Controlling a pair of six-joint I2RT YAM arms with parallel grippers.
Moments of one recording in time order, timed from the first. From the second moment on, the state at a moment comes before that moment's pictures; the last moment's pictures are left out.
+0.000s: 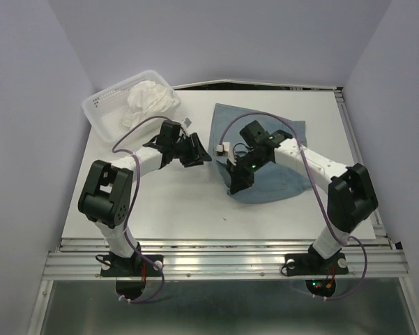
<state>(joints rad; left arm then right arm) -0.39 1.72 1.03 -0.07 0.47 -0.70 0.58 1.69 1.33 -0.89 -0.77 -0.54</state>
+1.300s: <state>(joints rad) -0.43 1.92 1.23 -0.13 0.47 -0.47 0.13 1.56 1.12 -0.90 -0.24 -0.45</state>
